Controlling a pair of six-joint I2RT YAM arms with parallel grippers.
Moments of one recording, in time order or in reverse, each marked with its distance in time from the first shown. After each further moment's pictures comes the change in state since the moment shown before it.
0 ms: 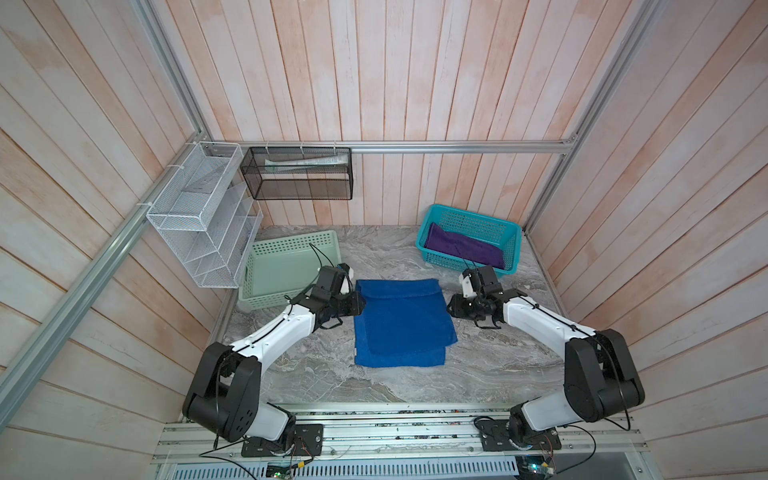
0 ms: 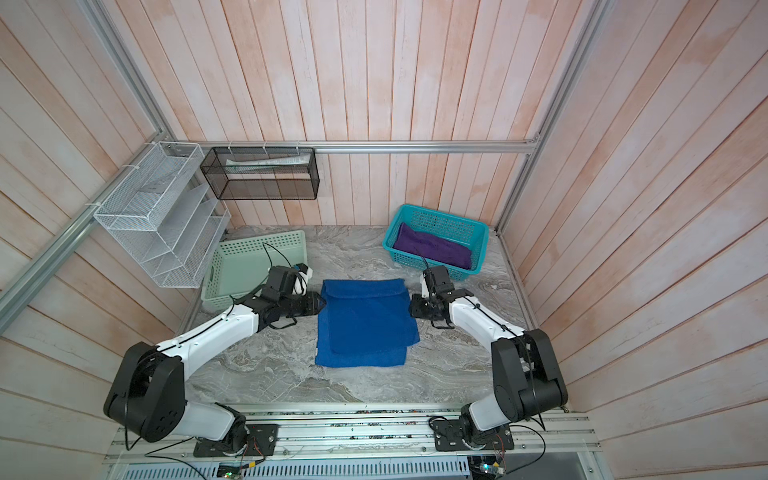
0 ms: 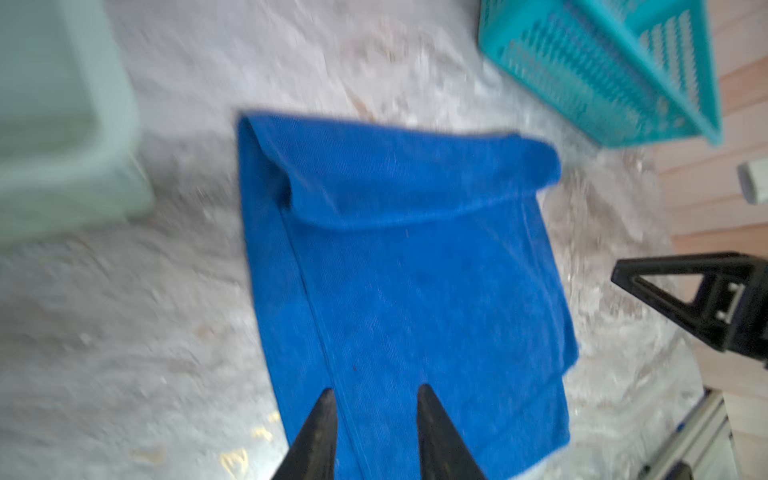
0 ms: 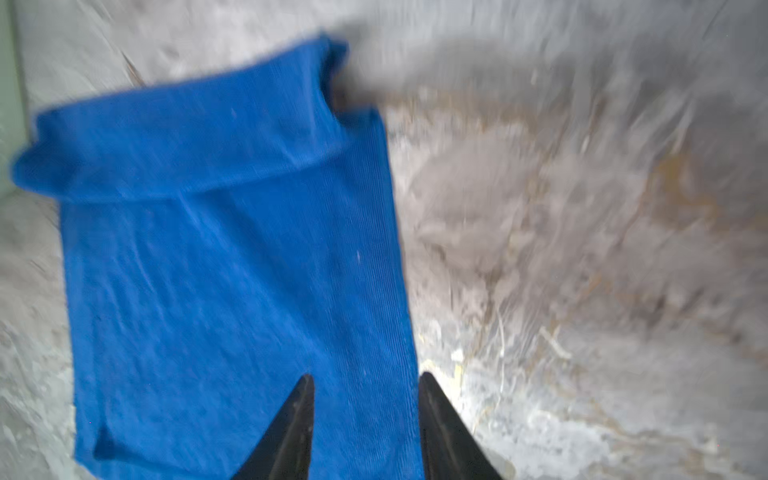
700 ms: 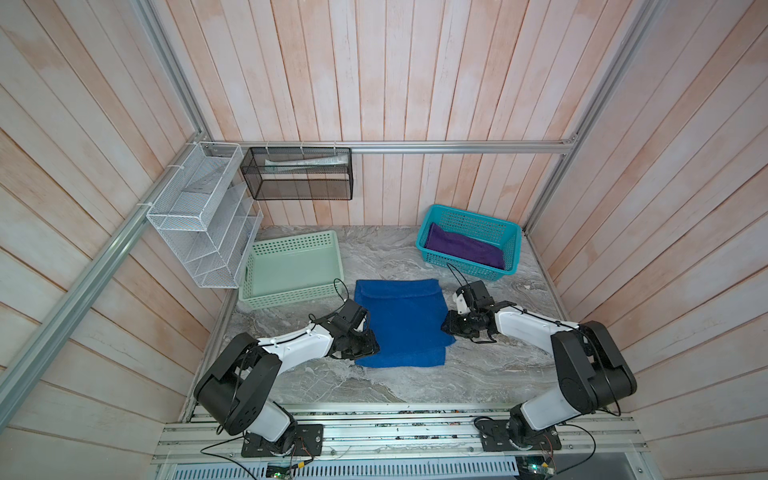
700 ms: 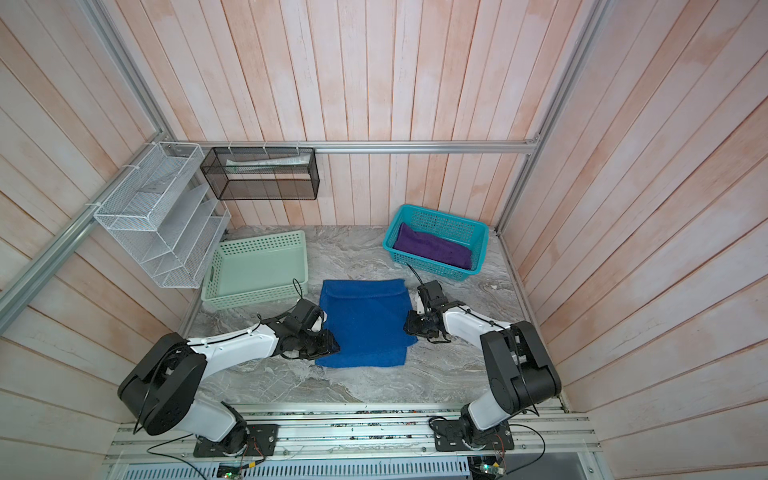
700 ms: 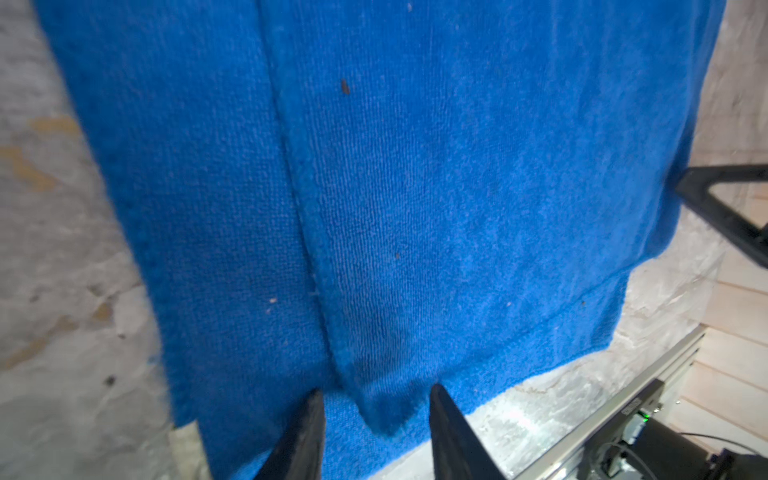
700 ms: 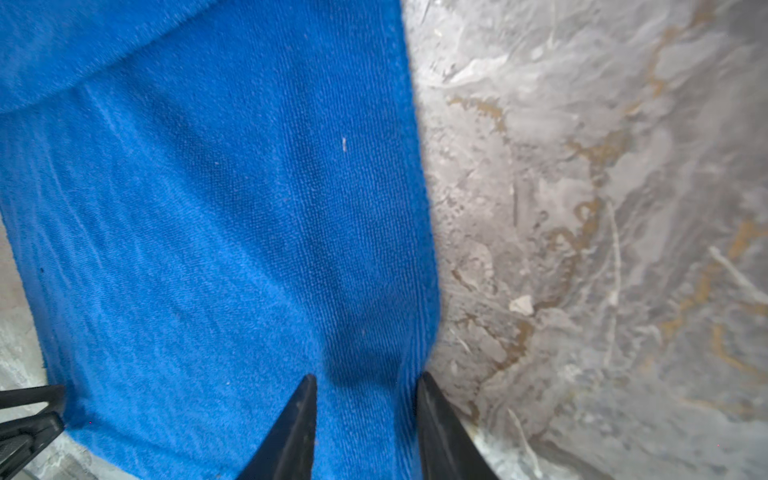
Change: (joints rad) left arm -0.161 0.070 -0.149 0.009 0.066 -0.282; right arm 0.039 0.052 -0.072 0.081 -0.058 0.055
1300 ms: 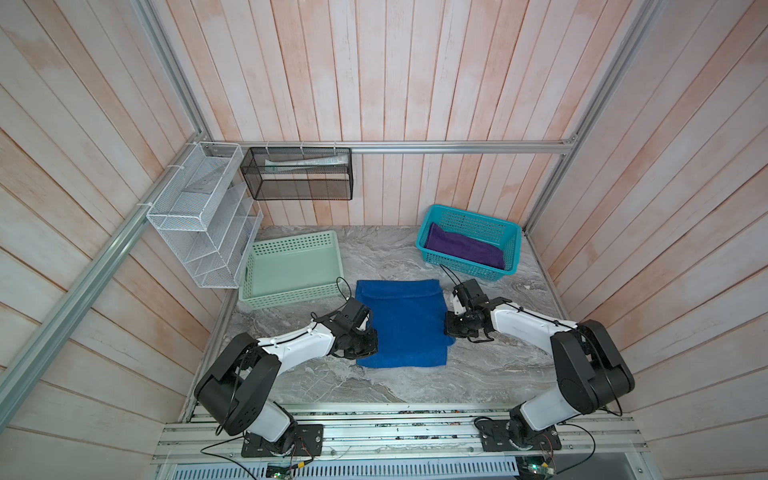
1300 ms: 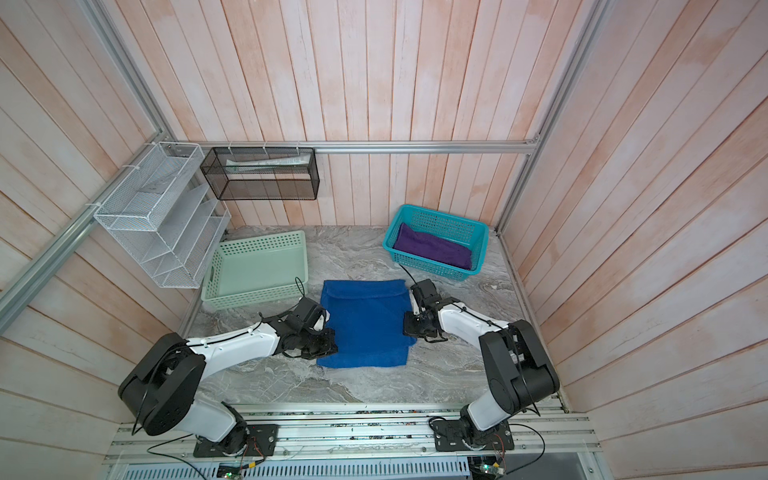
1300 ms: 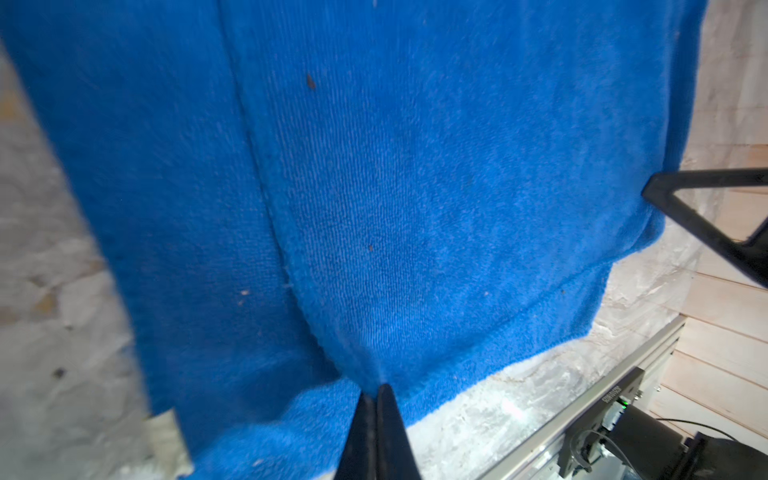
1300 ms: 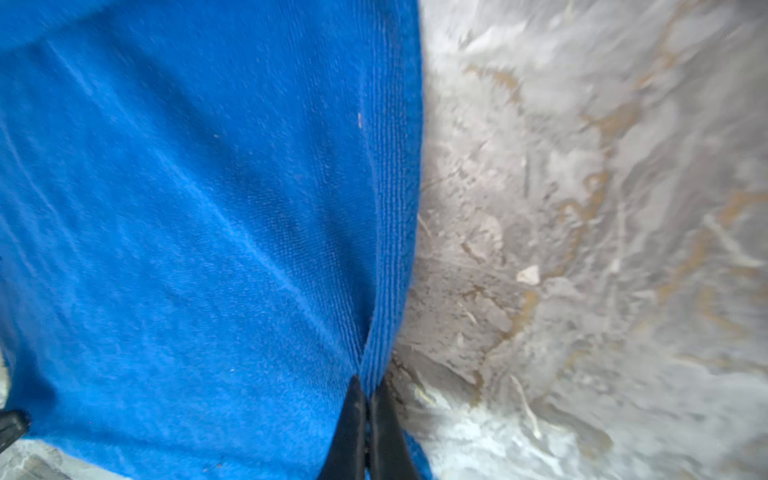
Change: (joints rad) left arm -0.005 -0.016 0.039 -0.040 0.017 -0.005; right arm 0.045 0.001 0.085 -0.137 0.083 -0.010
